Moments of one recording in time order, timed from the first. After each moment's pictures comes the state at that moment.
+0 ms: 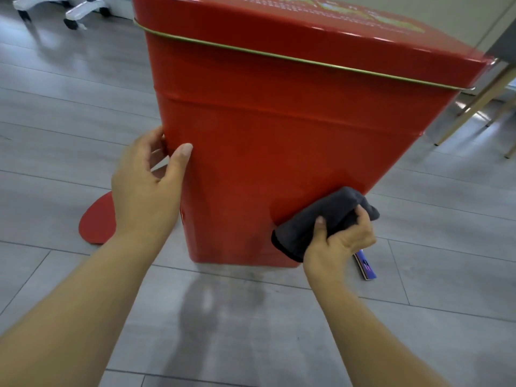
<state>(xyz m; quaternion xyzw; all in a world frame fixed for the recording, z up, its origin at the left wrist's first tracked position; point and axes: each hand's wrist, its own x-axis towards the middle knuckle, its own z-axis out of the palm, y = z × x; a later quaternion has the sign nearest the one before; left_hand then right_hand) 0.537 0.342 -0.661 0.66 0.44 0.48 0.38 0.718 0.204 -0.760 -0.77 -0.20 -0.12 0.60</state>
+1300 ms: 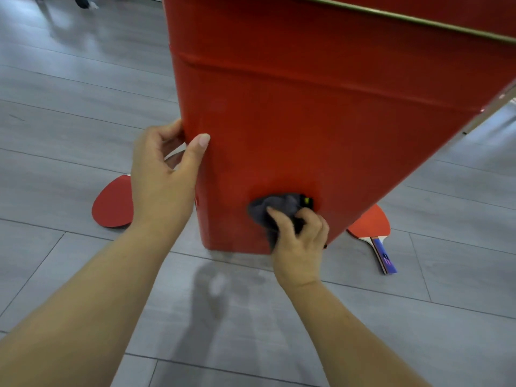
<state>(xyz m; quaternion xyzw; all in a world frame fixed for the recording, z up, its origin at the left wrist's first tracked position) 0.538 0.350 -0.686 0.60 0.43 0.51 0.45 0.682 0.235 -0.825 -0.75 -0.47 -0.33 0.34</state>
